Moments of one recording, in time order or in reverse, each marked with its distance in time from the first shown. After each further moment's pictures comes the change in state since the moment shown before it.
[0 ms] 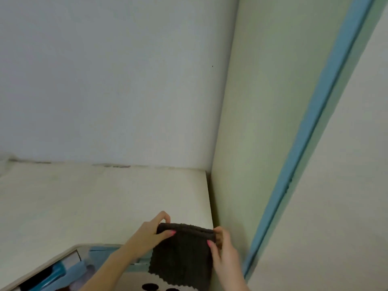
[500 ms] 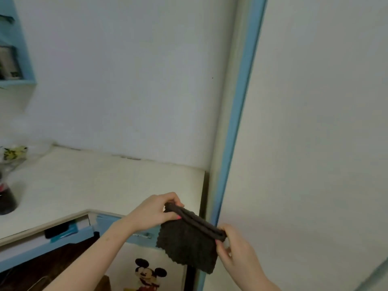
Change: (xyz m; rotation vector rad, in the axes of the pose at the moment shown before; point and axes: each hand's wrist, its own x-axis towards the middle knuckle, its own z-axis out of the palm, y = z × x) left_hand -0.072 0.133 0.061 0.137 0.143 0.160; right_hand -0.073 0.025 -0.155 -0.245 -0.186 -0.478
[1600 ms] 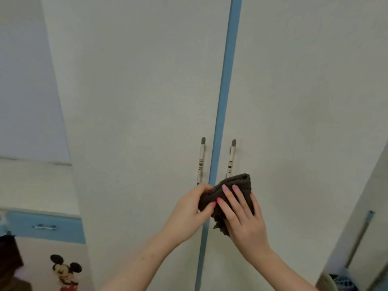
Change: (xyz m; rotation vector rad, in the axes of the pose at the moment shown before) left_hand 0.069 0.404 0.362 -0.144 0.310 0.306; right_hand -0.190 0.269 -0.326 -0.737 0.750 -0.607
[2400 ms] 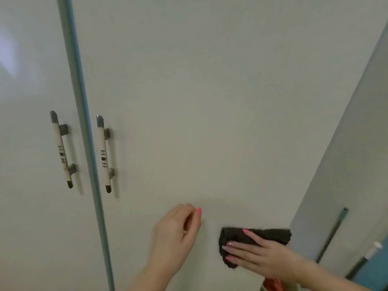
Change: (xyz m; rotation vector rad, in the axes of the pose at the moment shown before) left_hand 0.090 0.004 0.264 0.301 0.309 -0.048; right_hand -0.210 0.323 0.016 -0.262 -0.398 -0.895
